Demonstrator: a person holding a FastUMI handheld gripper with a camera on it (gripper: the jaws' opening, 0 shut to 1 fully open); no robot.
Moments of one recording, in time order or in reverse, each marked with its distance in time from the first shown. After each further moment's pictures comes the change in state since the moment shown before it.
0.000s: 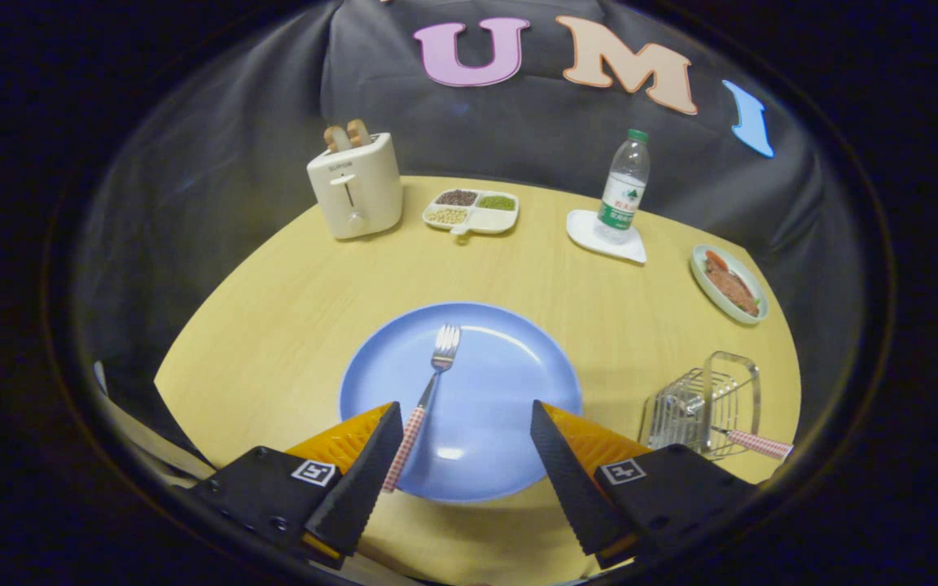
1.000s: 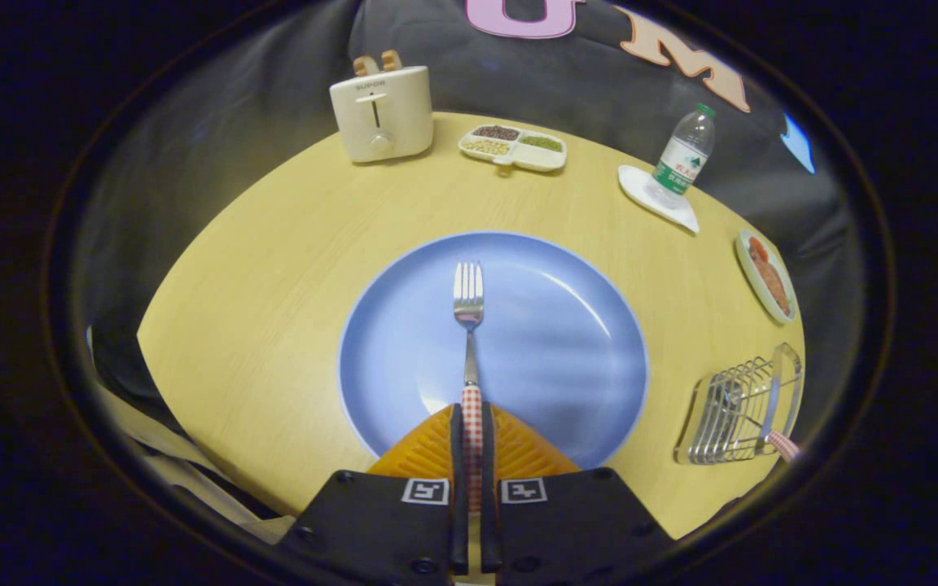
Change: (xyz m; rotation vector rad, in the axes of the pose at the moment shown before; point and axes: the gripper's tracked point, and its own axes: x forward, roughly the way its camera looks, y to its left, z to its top) arm 0.020 0.014 -0.036 -0.120 0.194 0.014
